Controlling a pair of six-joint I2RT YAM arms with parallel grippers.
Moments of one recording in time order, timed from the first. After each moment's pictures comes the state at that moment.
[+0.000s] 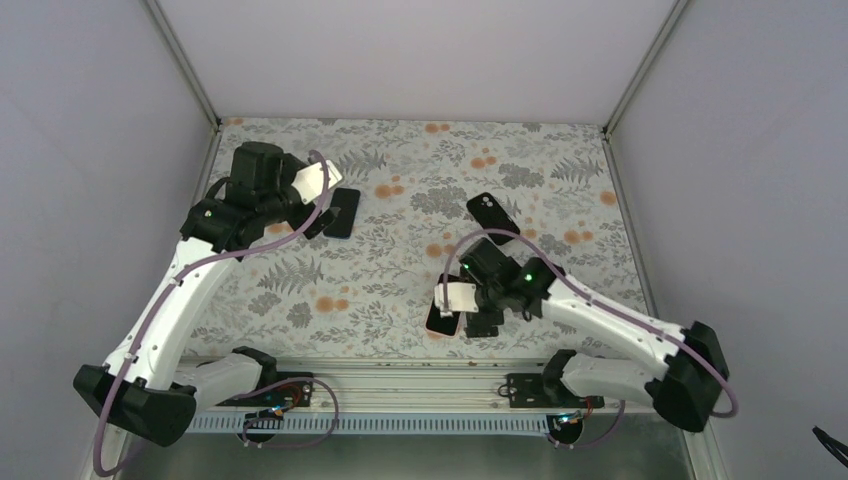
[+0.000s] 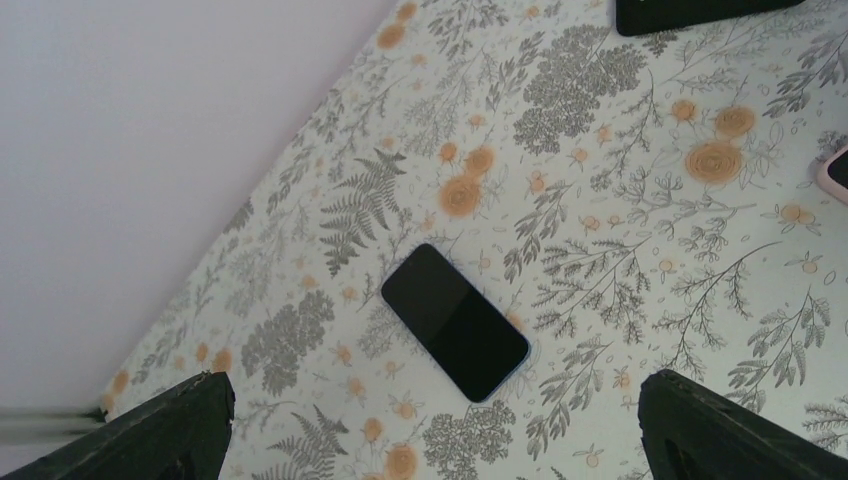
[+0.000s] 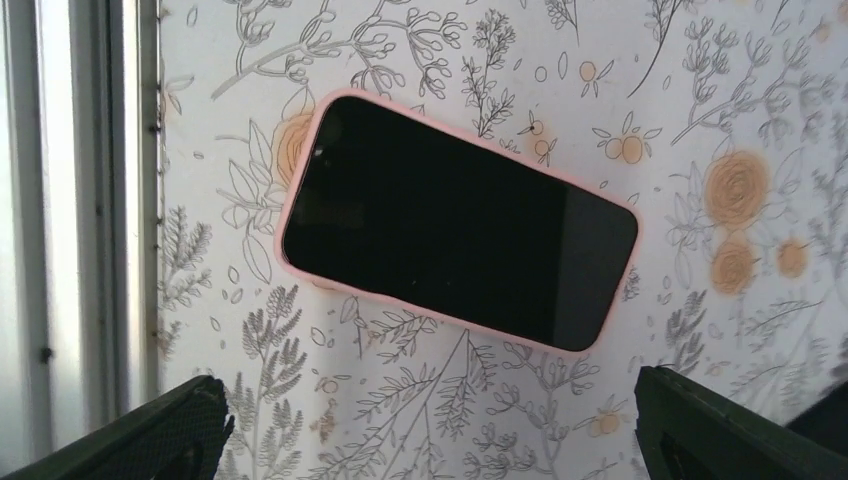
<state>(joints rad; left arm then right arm) -0.34 1.12 1.27 -0.80 0.13 0.61 0.87 1.17 0.84 -0.88 -0.07 -0.77</state>
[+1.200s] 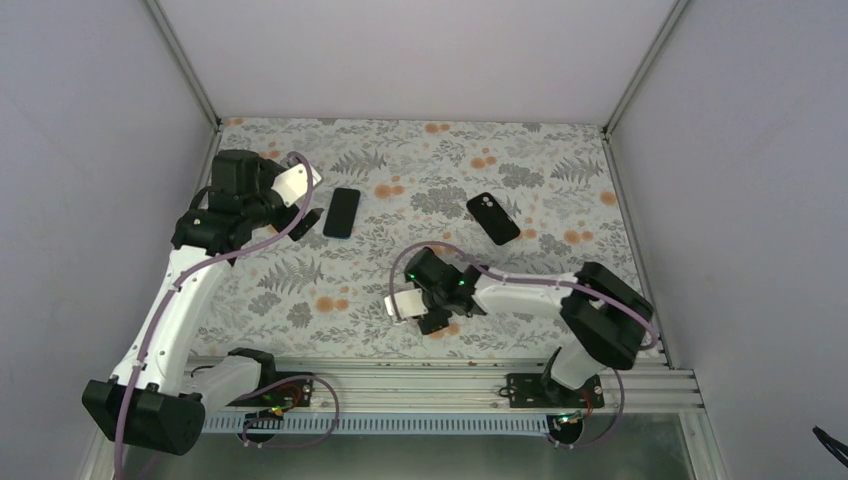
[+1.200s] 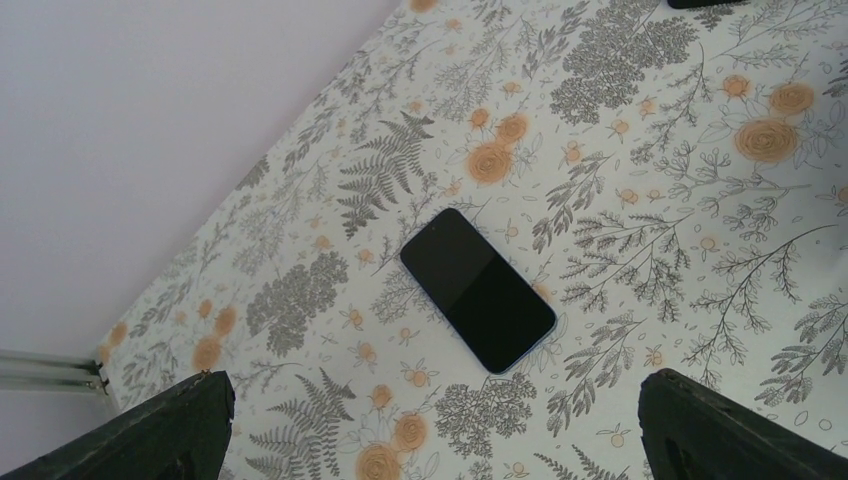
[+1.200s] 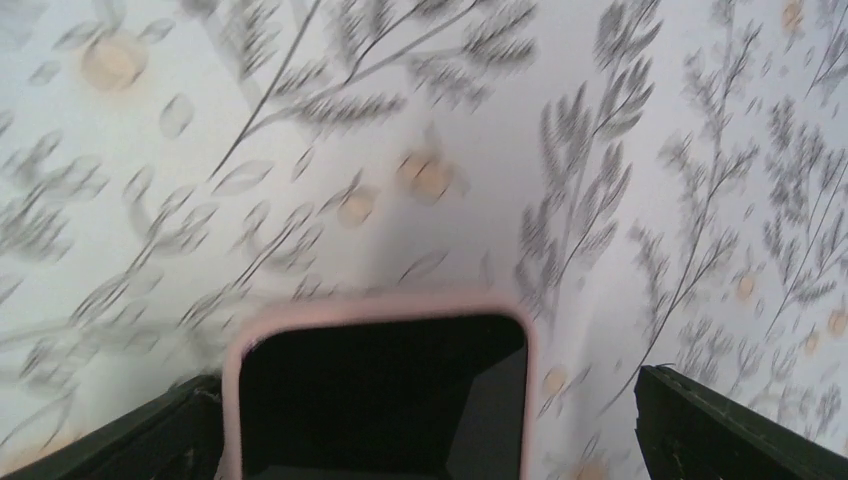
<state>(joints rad) -0.17 1.06 1.14 -0.73 0.21 0.64 1.02 1.52 0.74 -0.27 0.01 -0.95</state>
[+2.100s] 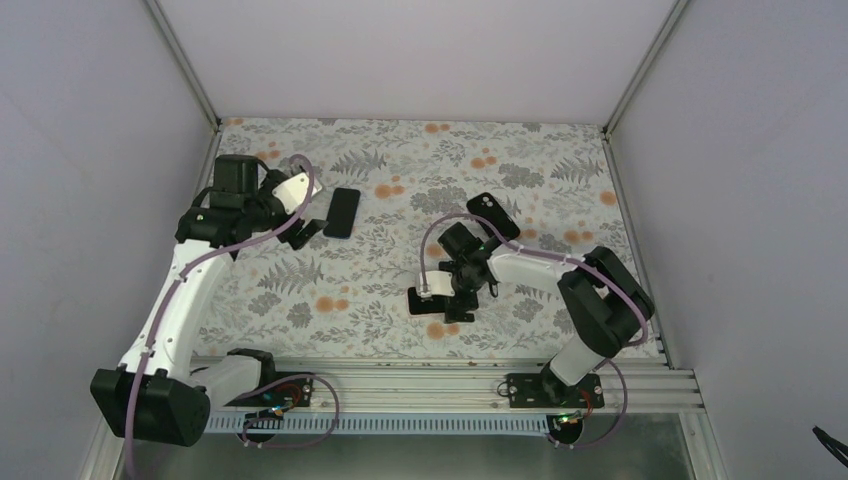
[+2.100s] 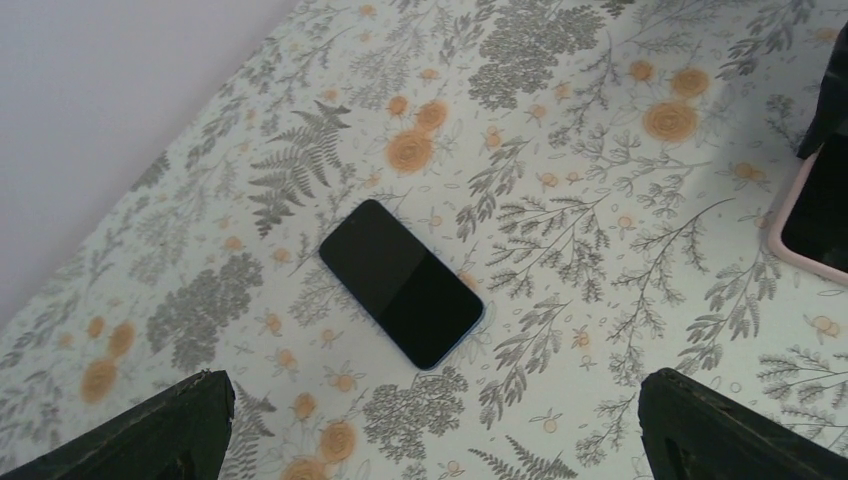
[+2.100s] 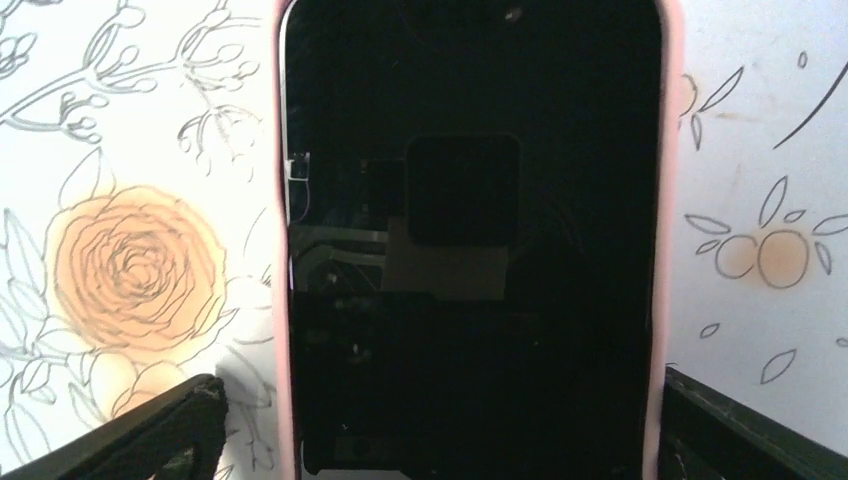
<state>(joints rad) -0.12 1.09 1.10 -0.77 0.38 0.69 0.72 1.64 0.86 -0.59 -0.24 -0.92</state>
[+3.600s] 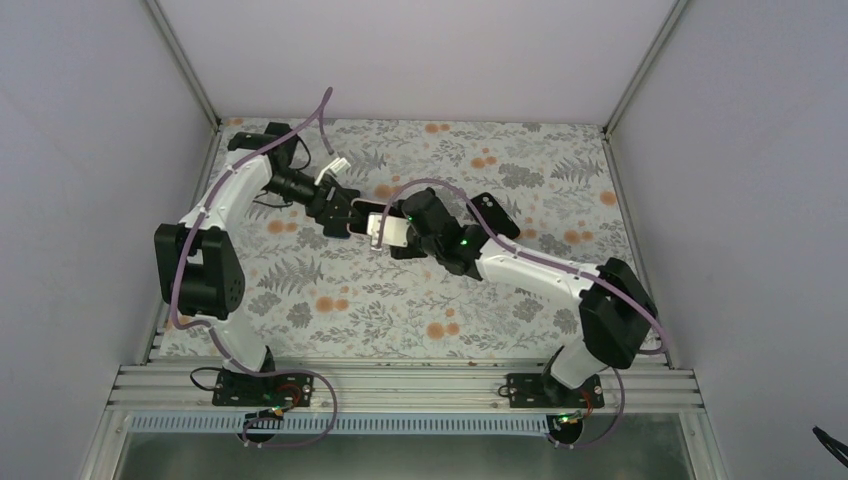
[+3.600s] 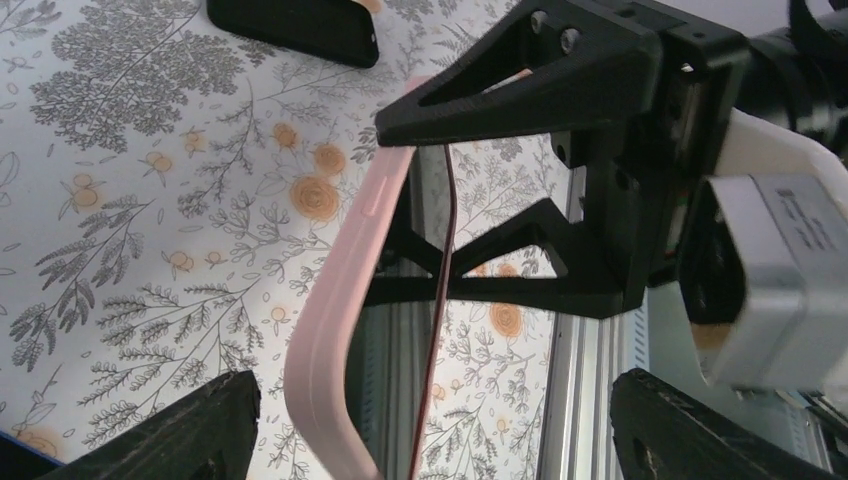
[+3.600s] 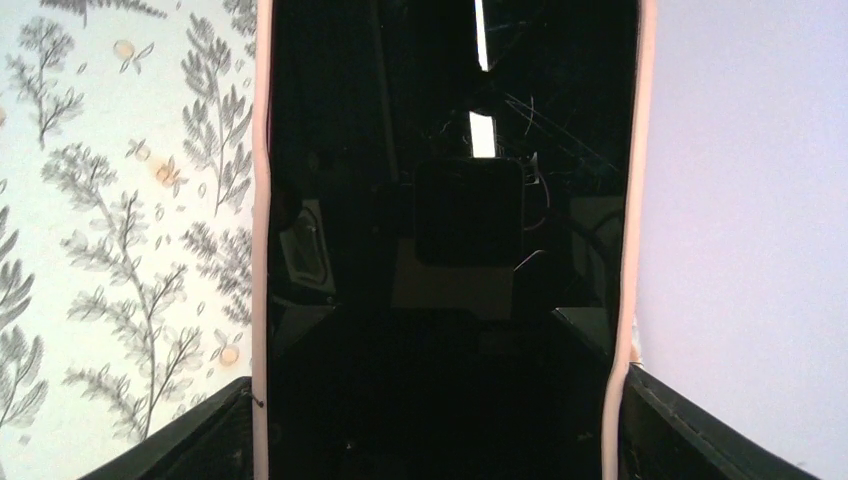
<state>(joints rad) -0.11 1.75 1.54 -1.29 1.03 0.79 0.91 1.55 1.09 -0.17 0.17 -0.83</state>
